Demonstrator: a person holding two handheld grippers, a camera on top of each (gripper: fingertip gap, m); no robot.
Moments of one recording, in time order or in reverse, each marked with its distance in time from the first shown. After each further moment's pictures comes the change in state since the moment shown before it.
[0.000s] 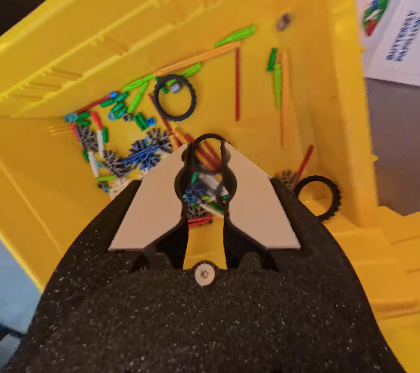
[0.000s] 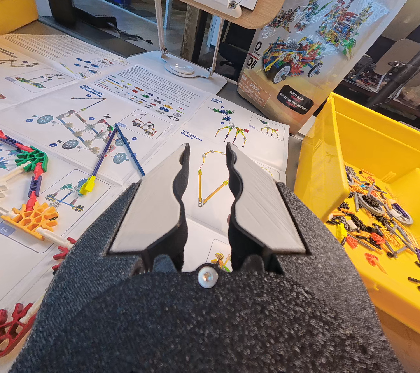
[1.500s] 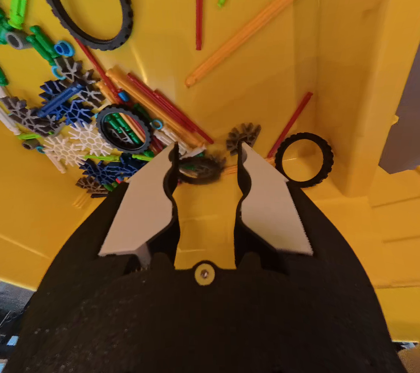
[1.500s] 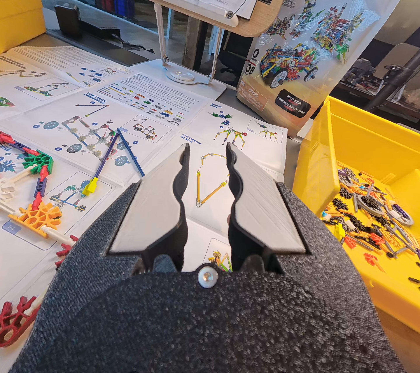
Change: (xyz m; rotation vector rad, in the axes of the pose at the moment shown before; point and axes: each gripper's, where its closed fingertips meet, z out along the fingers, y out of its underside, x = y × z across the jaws) left arm 0.025 0.063 0.011 -0.396 0.077 -0.033; right arm 0.004 -0.004 -0.006 0.033 -0.008 0.018
